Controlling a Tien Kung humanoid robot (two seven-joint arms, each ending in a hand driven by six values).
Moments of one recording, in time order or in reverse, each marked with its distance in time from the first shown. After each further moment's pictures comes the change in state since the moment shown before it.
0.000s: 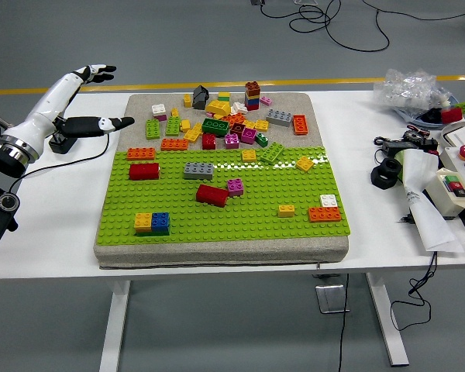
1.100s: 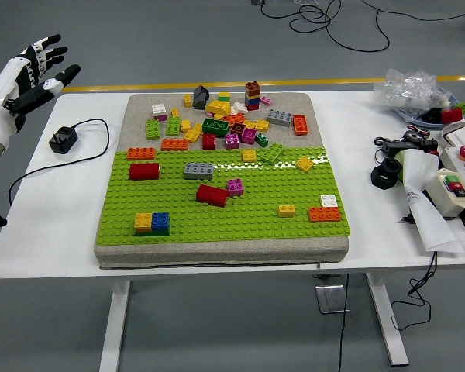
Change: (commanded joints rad) left arm -0.003 0.045 -0.036 0.054 -0.422 -0.023 -0.012; right arm 0.011 -0.007 -0.042 0.000 0.062 -0.013 0.005
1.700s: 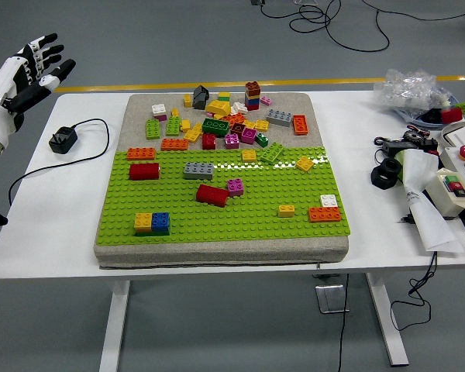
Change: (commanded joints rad) left arm 0.000 -0.004 -0.003 -0.001 -0.011 0.009 0.008; right arm 0.008 0.003 -0.012 0.000 -0.006 -0.003 -0.002
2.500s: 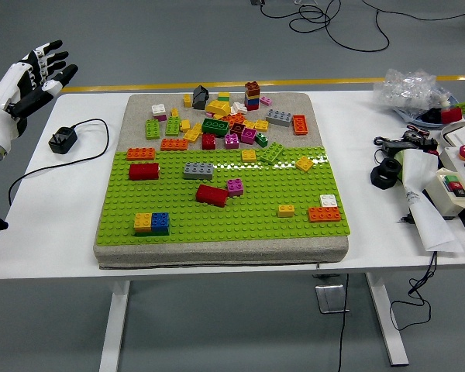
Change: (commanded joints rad) left arm 0.015 0.007 0.011 0.001 -0.009 -0.005 0.001; right arm -0.003 0.000 -0.004 0.000 -0.024 0.006 -0.004
